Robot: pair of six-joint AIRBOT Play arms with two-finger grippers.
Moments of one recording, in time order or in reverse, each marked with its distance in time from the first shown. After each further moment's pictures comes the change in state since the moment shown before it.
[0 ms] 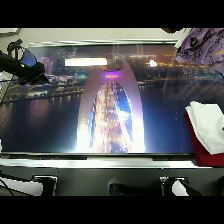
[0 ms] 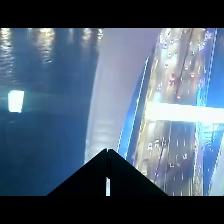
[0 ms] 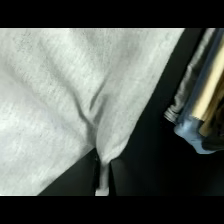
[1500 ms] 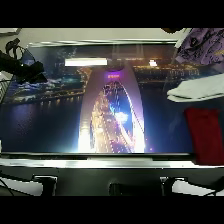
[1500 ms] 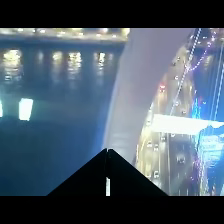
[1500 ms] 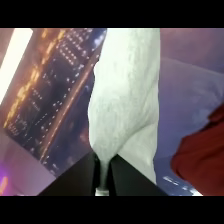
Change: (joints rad) left arm 0.003 0.000 0.000 0.045 0.037 -0.011; right arm 0.001 -0.407 0.763 0.695 0.269 -0.100
